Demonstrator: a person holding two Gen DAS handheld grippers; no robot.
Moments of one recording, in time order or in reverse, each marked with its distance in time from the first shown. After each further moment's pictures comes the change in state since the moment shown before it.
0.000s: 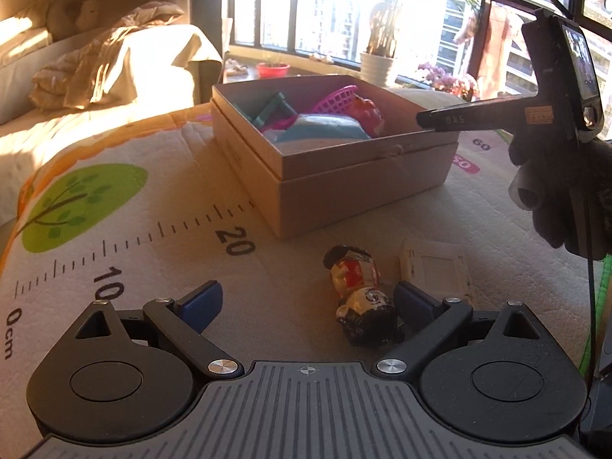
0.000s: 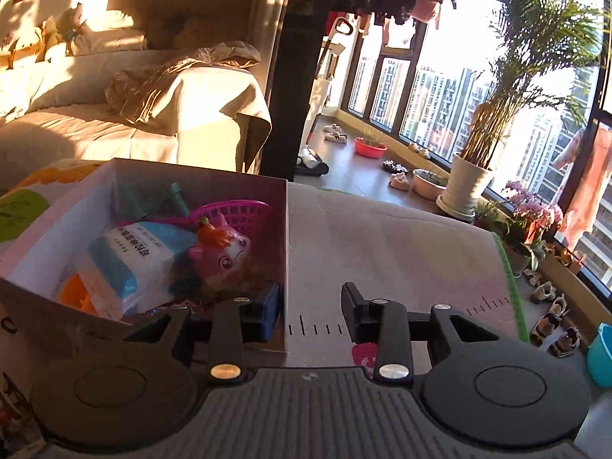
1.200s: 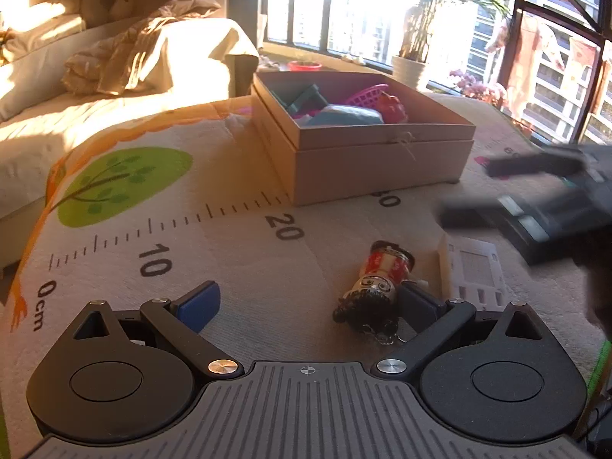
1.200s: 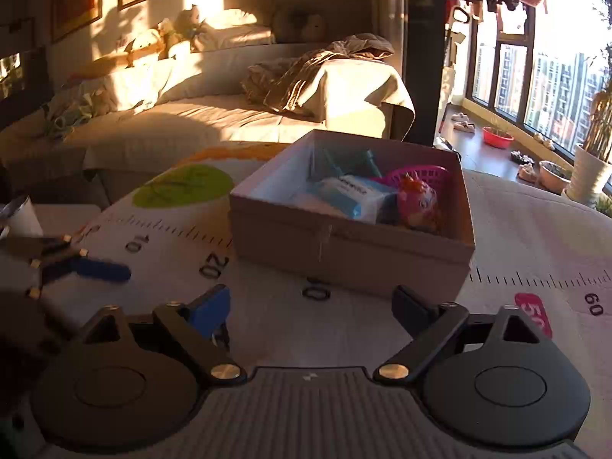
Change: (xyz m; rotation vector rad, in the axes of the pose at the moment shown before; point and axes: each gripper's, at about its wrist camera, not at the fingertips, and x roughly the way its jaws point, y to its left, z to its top) left arm -0.012 0.019 -0.008 -0.067 0.000 0.085; right arm -0.076 0.054 -0.036 -0.090 0.041 0.434
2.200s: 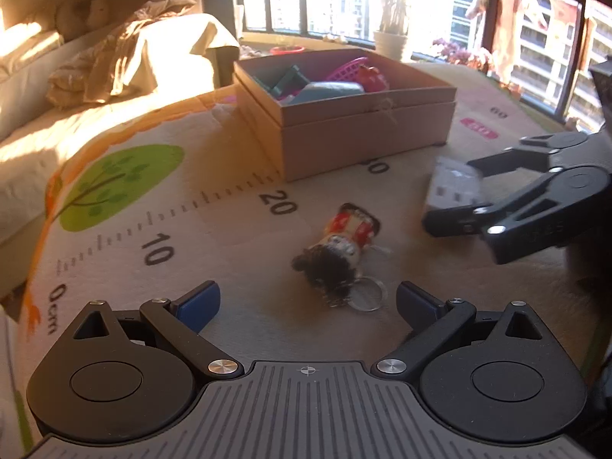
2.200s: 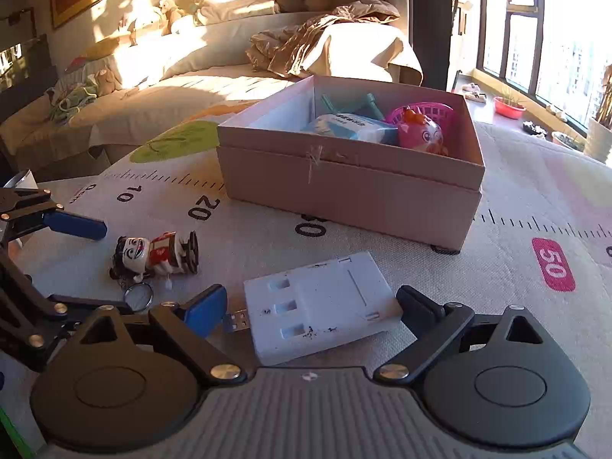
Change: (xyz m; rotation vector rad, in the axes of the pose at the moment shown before) left arm -0.005 -0.007 -0.009 0.126 0.057 0.024; right arm 0.021 -0.013 -0.024 0.045 0.084 0.038
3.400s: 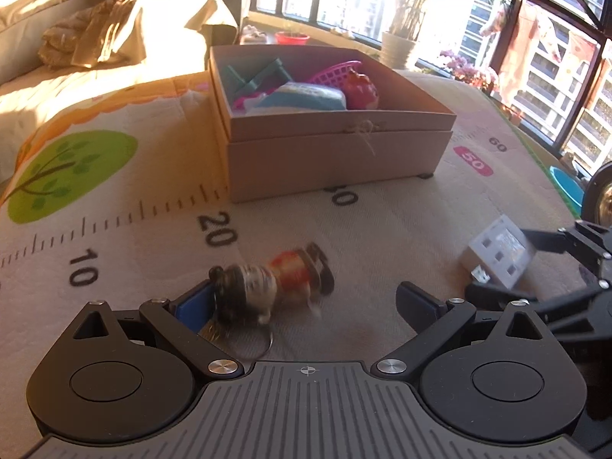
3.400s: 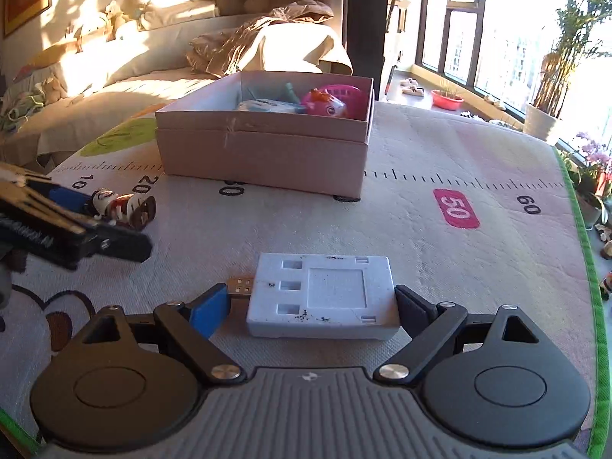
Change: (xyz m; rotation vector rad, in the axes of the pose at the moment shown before) left arm 0.033 -0.026 0.036 -0.145 0.035 -0.090; right arm -0.036 -0.023 -0.036 0.065 -0.013 -0.188
